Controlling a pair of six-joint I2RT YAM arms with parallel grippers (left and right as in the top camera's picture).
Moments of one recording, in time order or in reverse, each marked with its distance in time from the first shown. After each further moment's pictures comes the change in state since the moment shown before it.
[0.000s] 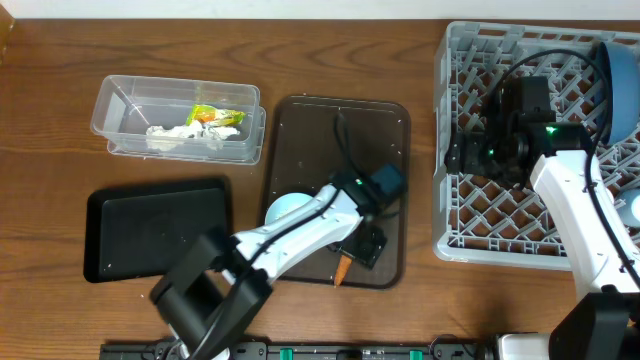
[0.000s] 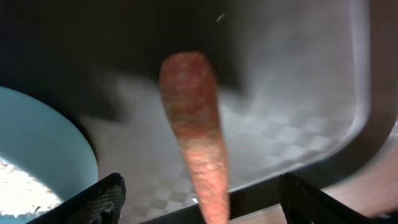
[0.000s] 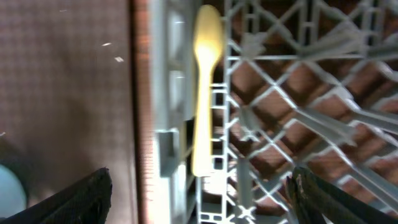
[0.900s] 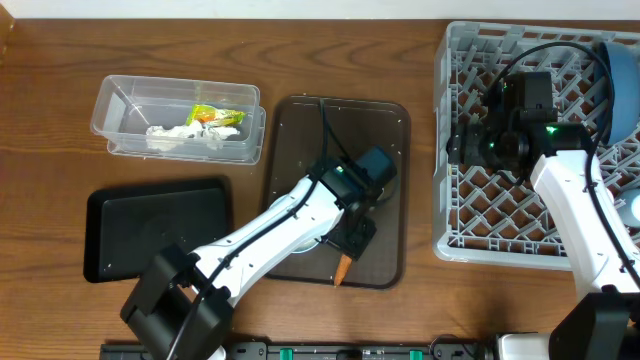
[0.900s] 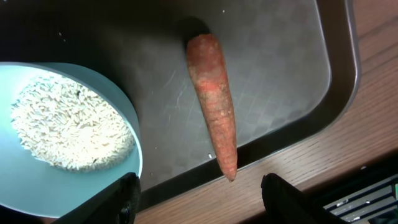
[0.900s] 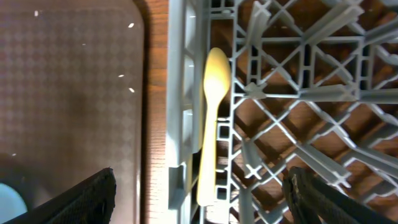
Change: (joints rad) left arm 0.052 -0.127 0.061 -0.132 0.022 0.117; right arm 0.003 0.000 0.002 0.094 -0.025 -0.021
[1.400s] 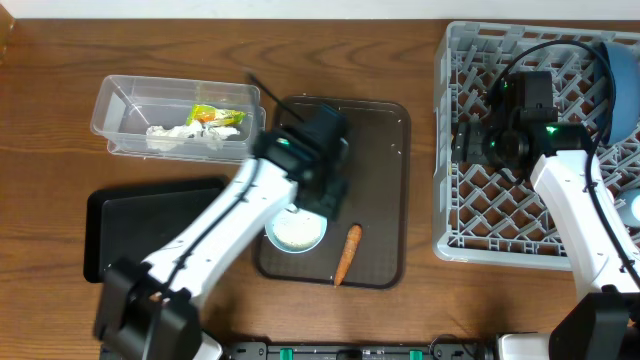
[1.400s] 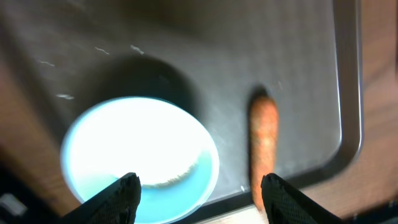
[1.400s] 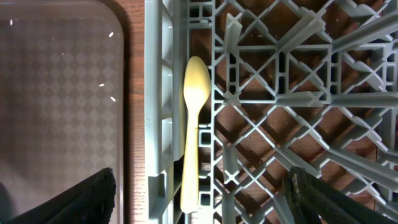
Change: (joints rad) left arm 0.190 -0.072 0.013 0.059 -0.007 0.003; right arm 0.000 0.000 0.000 0.015 0.074 0.000
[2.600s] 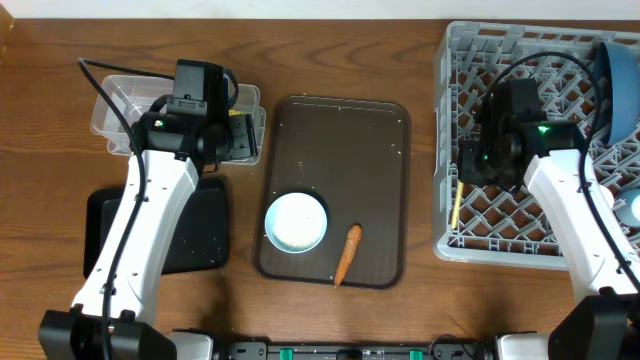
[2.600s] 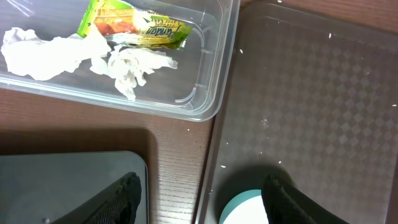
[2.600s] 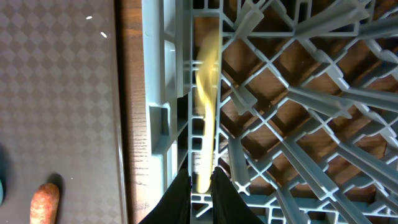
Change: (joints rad) left arm 0.488 -0.154 0.010 0.149 -0.073 -0.032; right arm 0.039 0.000 0.008 -0.185 0.003 0.015
